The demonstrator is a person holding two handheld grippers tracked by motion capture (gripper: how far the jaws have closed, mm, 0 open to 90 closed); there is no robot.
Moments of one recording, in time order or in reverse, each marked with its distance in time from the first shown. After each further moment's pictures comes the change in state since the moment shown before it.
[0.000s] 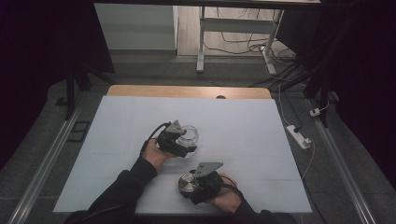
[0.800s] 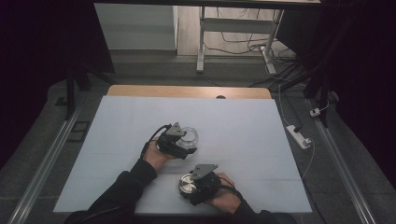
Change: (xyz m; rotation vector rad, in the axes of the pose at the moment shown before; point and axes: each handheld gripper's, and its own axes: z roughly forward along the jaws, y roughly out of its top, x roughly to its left) left arm -0.002 -0.006 0.003 -0.004 0.010 0.021; right arm 0.002 -0.001 0.008 0.073 -0.053 -0.063
